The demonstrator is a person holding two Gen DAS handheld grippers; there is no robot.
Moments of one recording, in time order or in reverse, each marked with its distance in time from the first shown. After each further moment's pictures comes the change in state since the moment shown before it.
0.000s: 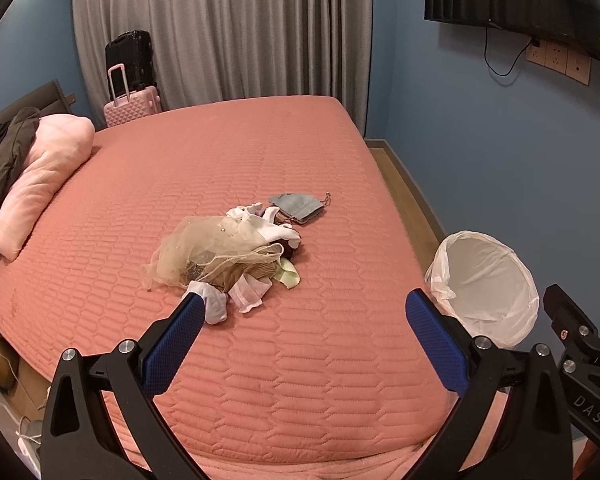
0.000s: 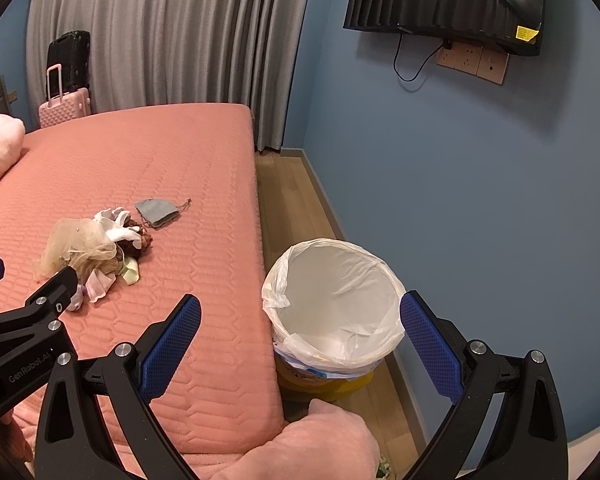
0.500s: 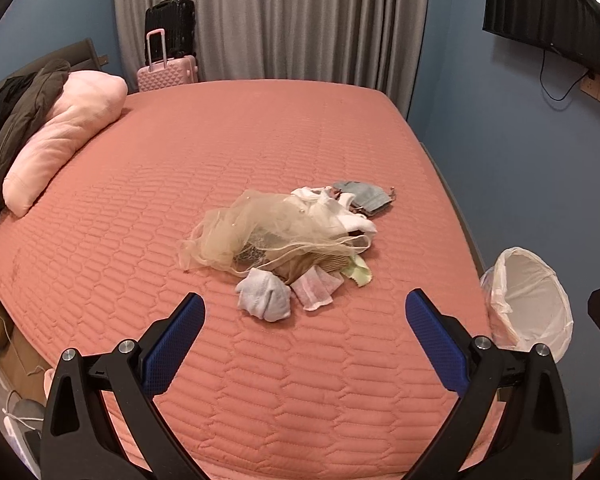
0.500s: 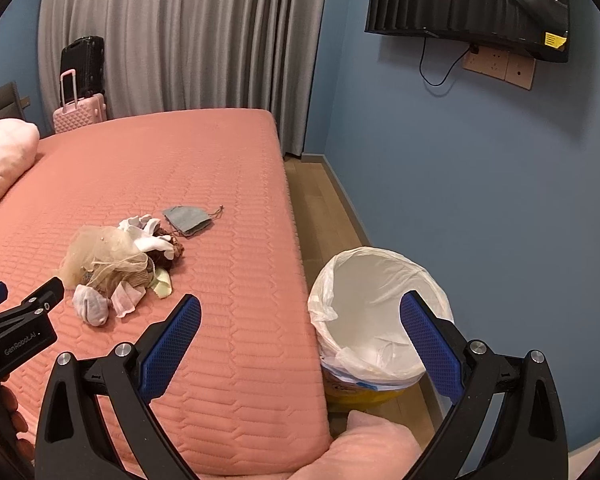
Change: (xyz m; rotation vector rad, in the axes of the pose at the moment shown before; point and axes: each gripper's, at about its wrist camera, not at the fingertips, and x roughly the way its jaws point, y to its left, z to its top) left arm 0.044 0.090 -0.012 -0.128 0.042 0.059; right arm 0.023 0.060 0.000 -0.010 -0.014 0.076
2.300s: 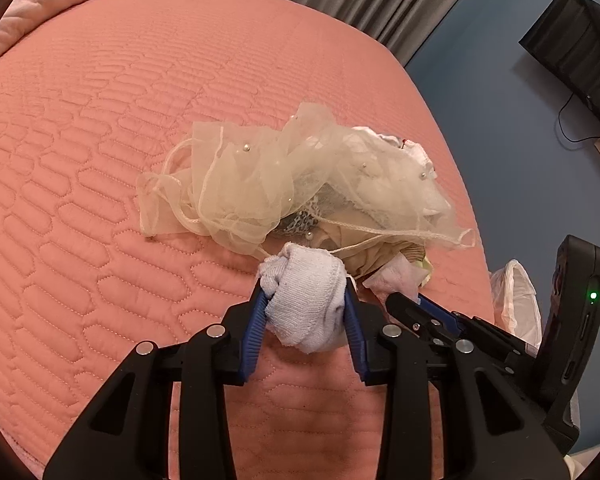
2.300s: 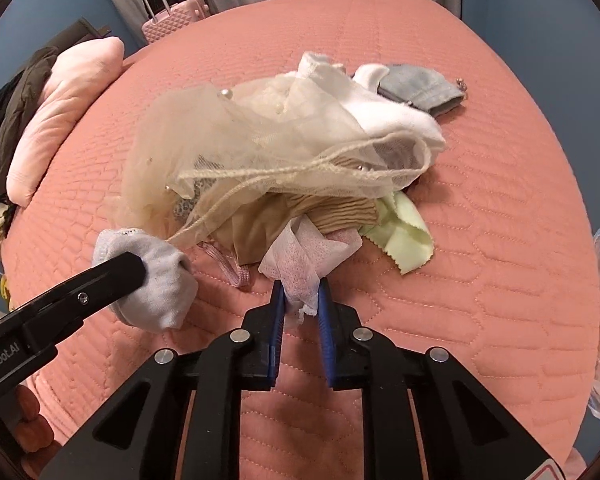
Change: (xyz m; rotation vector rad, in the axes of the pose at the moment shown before) left arm 0.126 0.107 0.001 -0.205 0.231 -0.306; right arm 0.183 0.209 -0.020 -0.092 0.355 0.468
